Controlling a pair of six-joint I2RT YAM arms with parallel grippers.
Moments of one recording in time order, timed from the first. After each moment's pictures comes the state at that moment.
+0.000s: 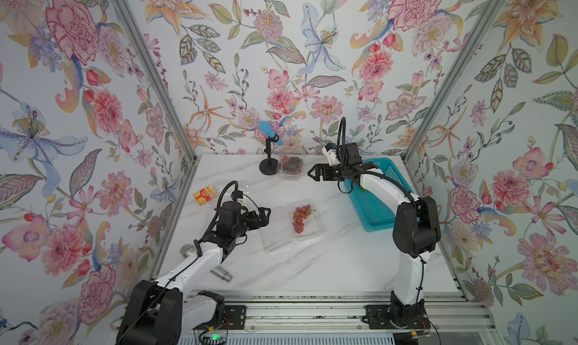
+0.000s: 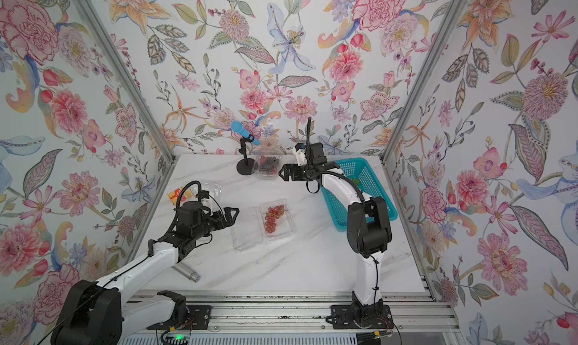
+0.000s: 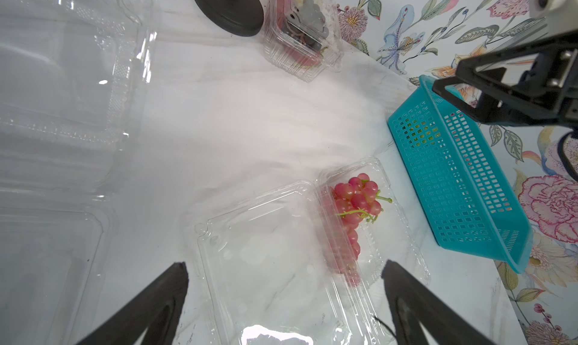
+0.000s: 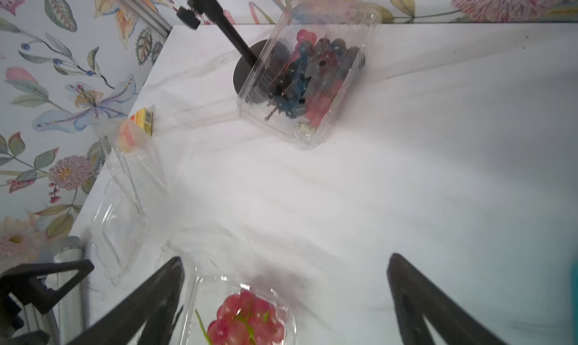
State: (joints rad) left arm -0.29 1.17 0.54 0.08 0.21 -0.55; right arm 0.39 1.95 1.61 -0.44 -0.38 0.20
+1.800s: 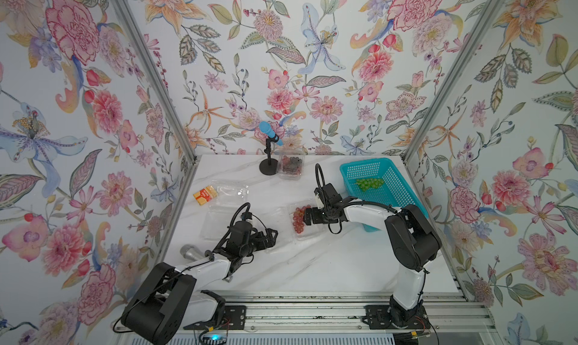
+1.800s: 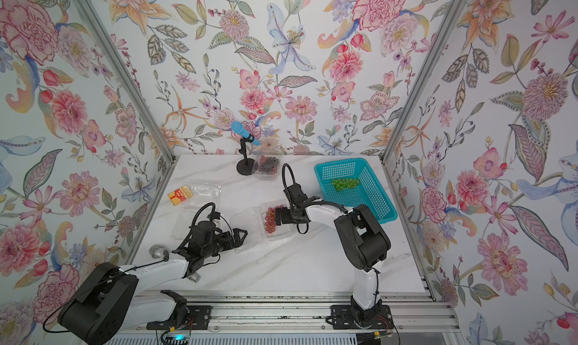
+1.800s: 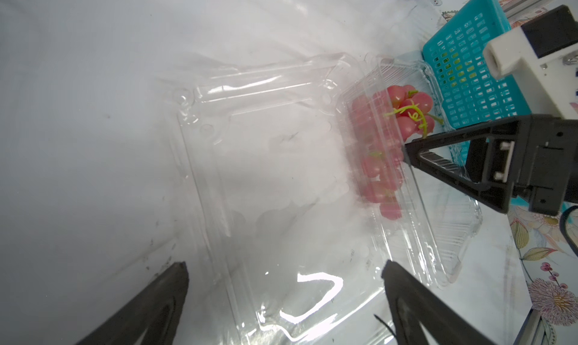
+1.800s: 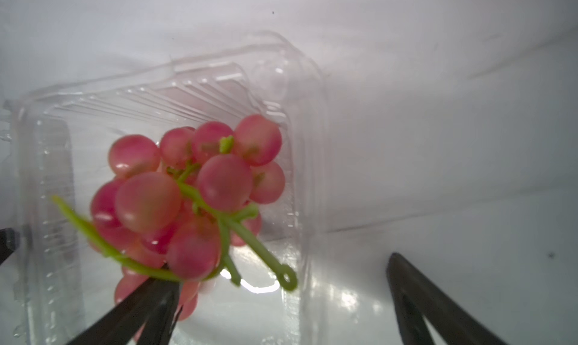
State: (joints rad) left arm -0.44 1.28 0.31 0.31 0.17 -0.66; right arm 0.61 1.91 1.20 -0.35 -0.14 0.42
